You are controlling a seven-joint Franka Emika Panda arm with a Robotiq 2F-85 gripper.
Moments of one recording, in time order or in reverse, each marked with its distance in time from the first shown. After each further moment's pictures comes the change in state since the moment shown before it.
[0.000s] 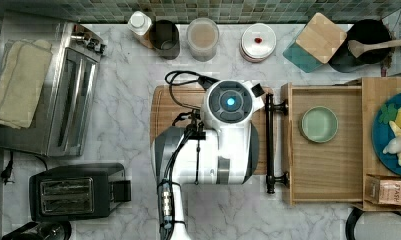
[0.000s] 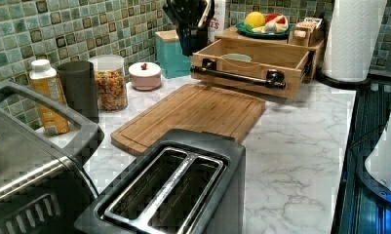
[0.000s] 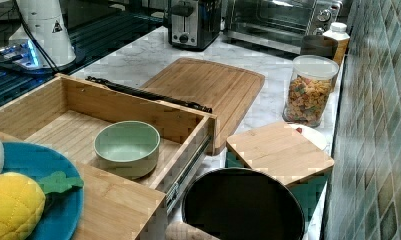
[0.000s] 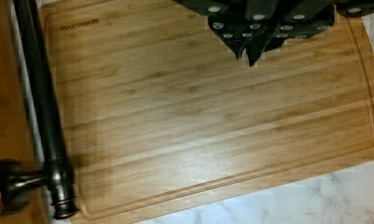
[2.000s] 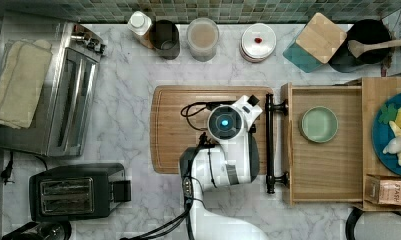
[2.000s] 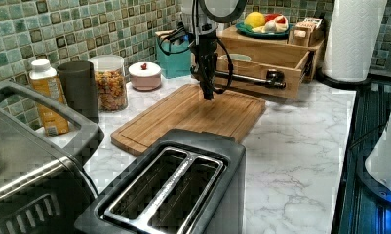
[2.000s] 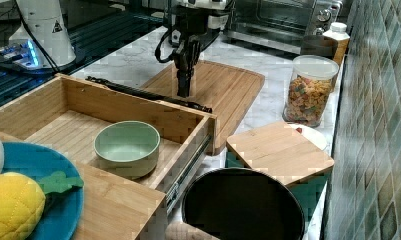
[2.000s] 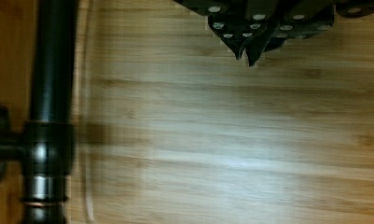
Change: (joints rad) arm -0.112 0.182 0.023 -0.193 -0.331 0.377 -0.113
